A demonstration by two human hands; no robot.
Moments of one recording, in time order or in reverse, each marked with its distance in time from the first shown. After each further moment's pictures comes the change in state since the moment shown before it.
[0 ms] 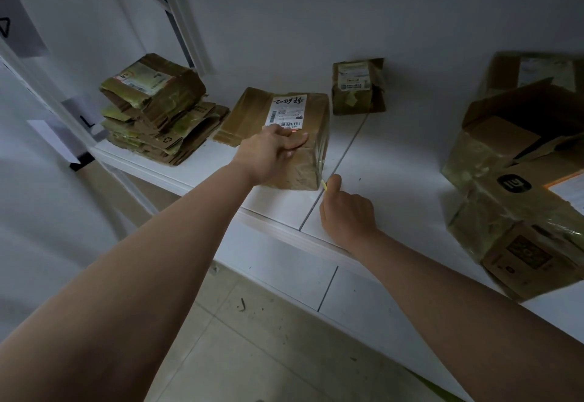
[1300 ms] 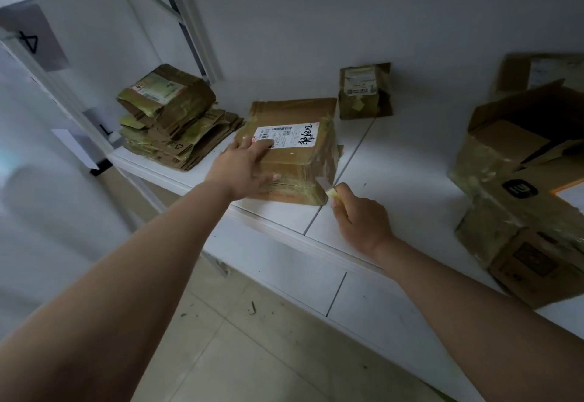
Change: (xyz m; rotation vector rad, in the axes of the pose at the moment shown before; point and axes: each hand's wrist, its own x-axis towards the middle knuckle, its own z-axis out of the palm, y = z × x) left_hand -0.033 -0.021 -0.013 0.155 -0.034 -0.238; right_hand -0.004 0.030 0.007 0.374 0.087 -0.095
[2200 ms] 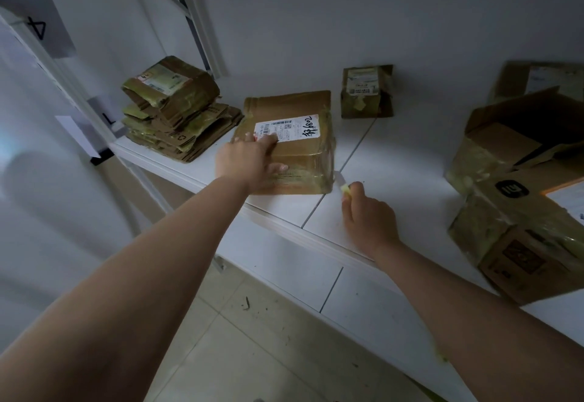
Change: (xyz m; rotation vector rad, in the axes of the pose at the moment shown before) left_hand -0.003 0.025 0.001 0.287 0.051 -0.109; right_hand -0.011 0.004 -0.002 -0.162 0.053 0.083
